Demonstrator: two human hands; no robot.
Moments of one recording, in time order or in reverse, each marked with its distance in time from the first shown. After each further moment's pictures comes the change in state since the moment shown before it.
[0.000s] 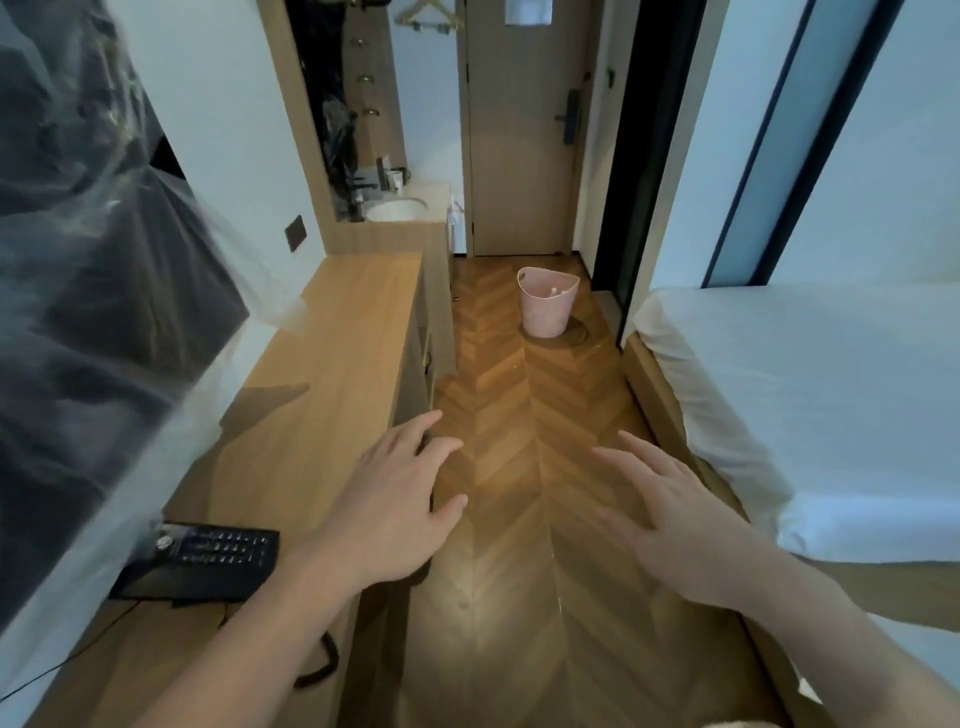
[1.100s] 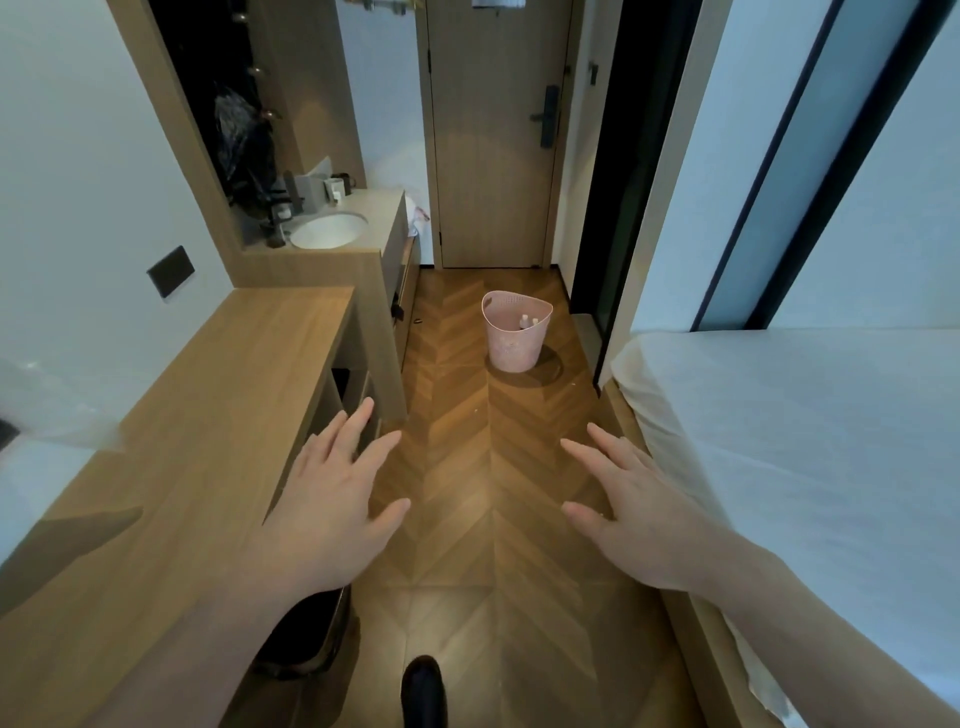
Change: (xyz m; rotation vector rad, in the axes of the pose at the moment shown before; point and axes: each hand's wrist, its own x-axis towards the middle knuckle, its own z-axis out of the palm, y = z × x) left_hand 0.437 0.018 0.012 0.089 0.009 -0.174; right_hand 0.387 0.208 -0.149 -0.035 -0.043 0.016
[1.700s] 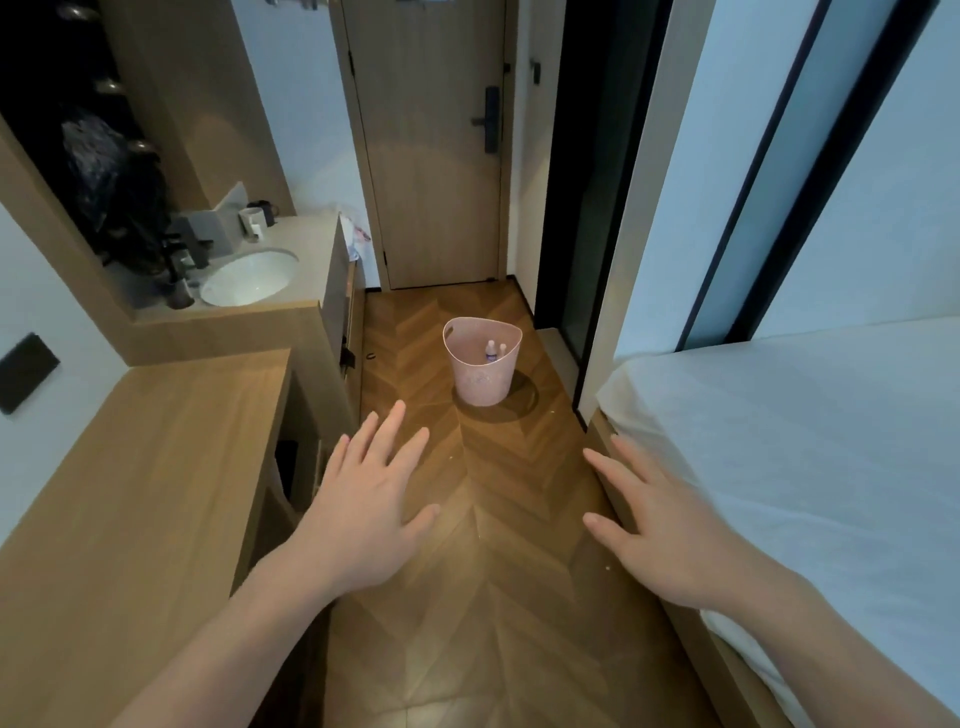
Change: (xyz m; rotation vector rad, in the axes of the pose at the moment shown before) left_hand 0.322 -0.027 -0.013 0.076 -0.034 0.208; right_hand 0.248 0.026 -0.054 0.065 0.091 0.201
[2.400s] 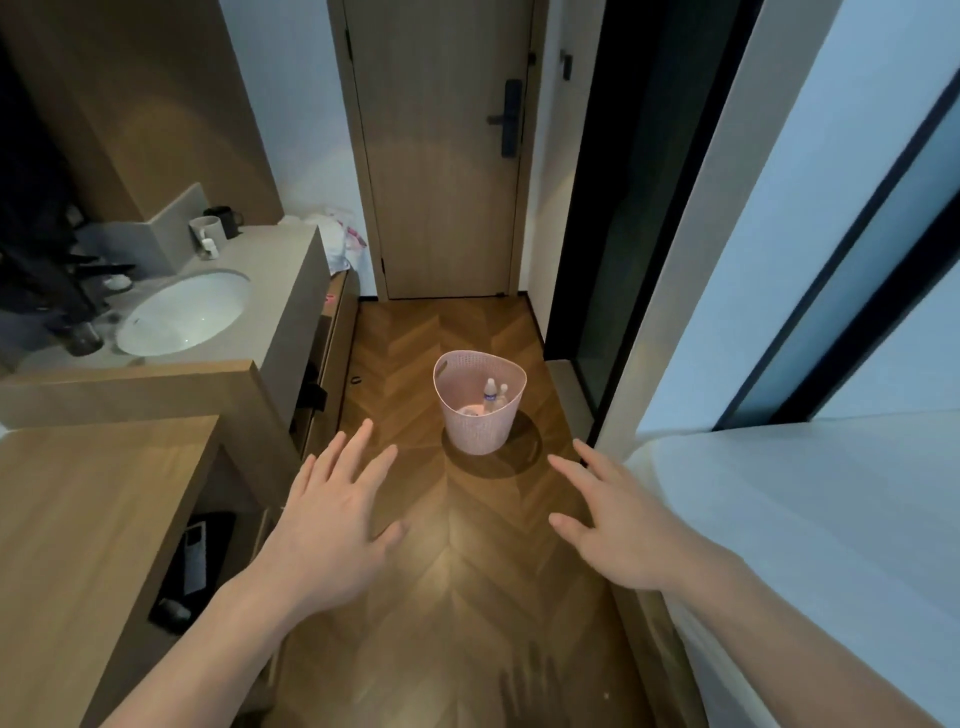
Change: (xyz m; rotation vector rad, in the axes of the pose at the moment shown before) left_hand 0.357 -0.020 0.014 -0.058 0.020 -0.099; right_hand 0.392 0.071 -0.092 -0.048 -0.130 -0.060
